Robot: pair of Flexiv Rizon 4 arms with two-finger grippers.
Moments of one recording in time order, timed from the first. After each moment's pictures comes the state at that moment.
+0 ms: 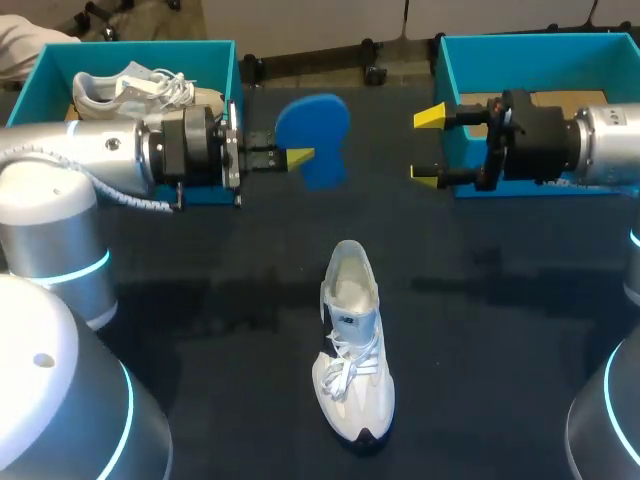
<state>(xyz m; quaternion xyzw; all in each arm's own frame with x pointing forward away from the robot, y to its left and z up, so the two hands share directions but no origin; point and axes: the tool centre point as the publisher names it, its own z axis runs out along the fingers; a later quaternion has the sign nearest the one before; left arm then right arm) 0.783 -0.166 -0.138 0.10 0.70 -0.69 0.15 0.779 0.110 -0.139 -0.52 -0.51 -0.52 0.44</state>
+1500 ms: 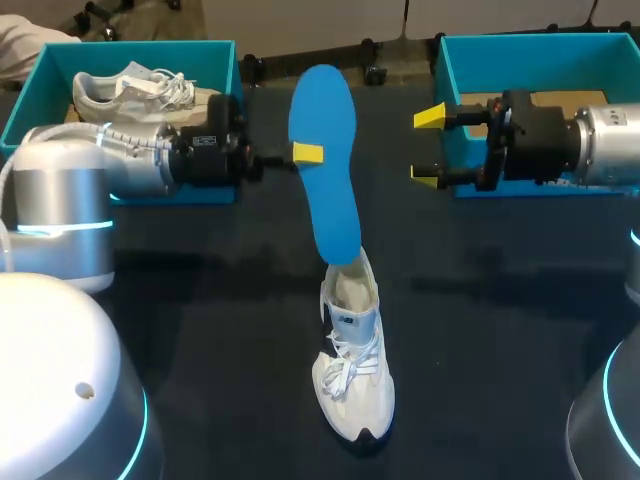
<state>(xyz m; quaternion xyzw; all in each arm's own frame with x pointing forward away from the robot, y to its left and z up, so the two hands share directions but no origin) 0.779 -0.177 -0.158 -0.33 0.58 -0.61 -0.42 0.779 0.110 -0.139 -0.52 -0.51 -0.52 0.44</state>
